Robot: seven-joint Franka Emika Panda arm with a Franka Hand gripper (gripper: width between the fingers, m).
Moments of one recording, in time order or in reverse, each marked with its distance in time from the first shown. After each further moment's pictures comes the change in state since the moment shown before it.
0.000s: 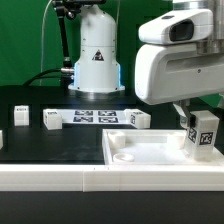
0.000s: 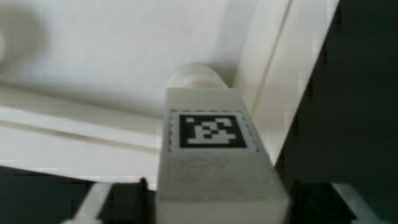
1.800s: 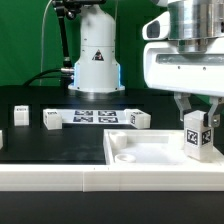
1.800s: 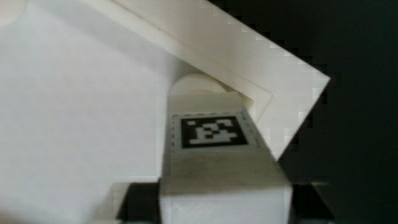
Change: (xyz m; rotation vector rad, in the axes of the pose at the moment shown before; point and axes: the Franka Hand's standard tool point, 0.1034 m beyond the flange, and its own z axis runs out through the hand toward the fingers) arm -0.005 0.005 0.001 0.003 0.098 1.357
